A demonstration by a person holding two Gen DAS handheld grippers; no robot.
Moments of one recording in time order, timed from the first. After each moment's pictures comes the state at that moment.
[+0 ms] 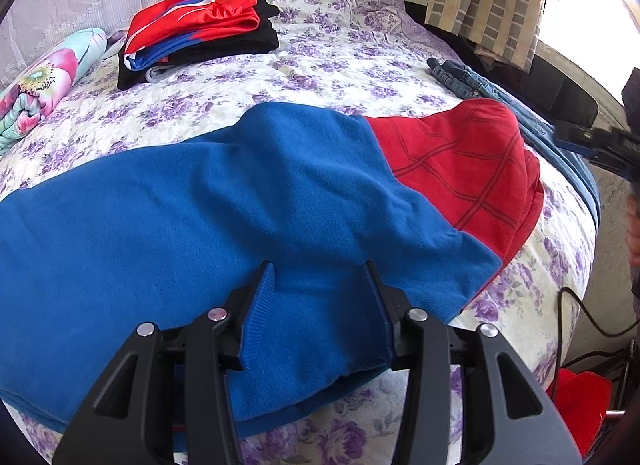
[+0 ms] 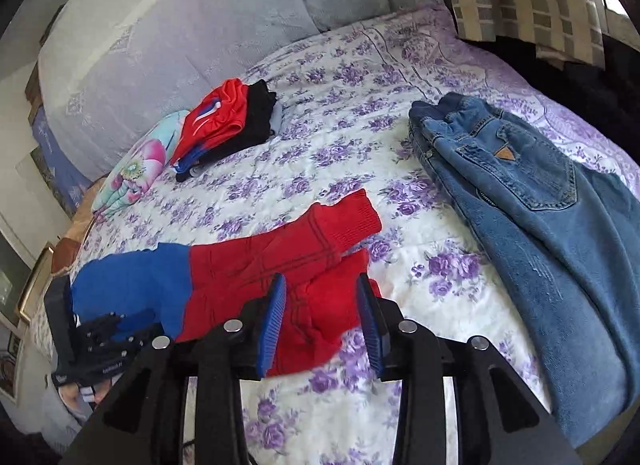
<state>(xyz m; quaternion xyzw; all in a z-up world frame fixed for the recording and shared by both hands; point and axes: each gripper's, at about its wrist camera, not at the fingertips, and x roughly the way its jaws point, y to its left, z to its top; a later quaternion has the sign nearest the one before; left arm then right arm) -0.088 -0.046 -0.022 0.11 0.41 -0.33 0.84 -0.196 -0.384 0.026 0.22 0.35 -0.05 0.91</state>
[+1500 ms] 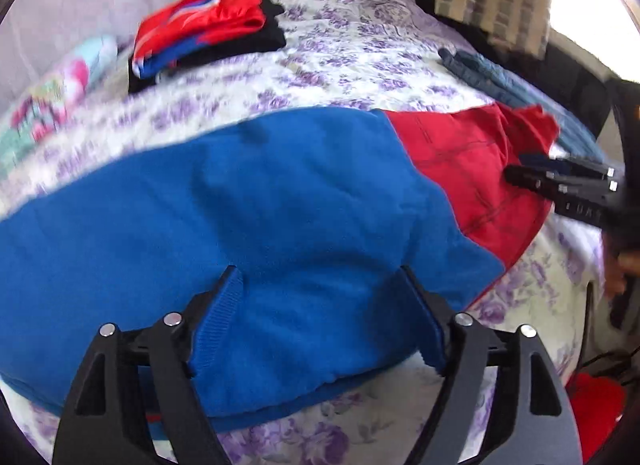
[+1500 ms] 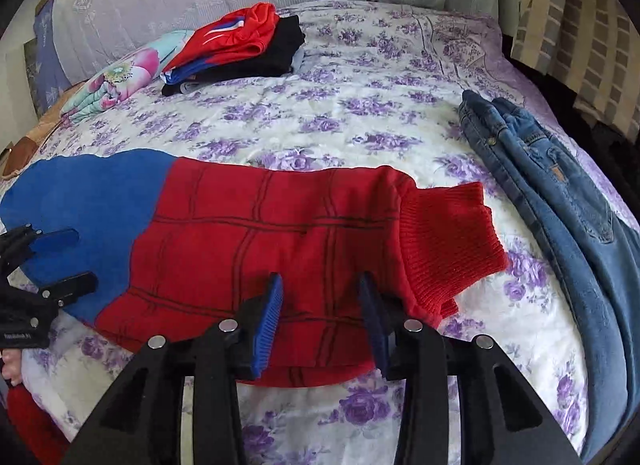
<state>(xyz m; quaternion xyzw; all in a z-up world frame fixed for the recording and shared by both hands) -0.087 -0.054 -0.019 0.12 0.41 -0.30 0.85 -0.164 -0.310 -0.019 0.04 0.40 -0.07 0.91</state>
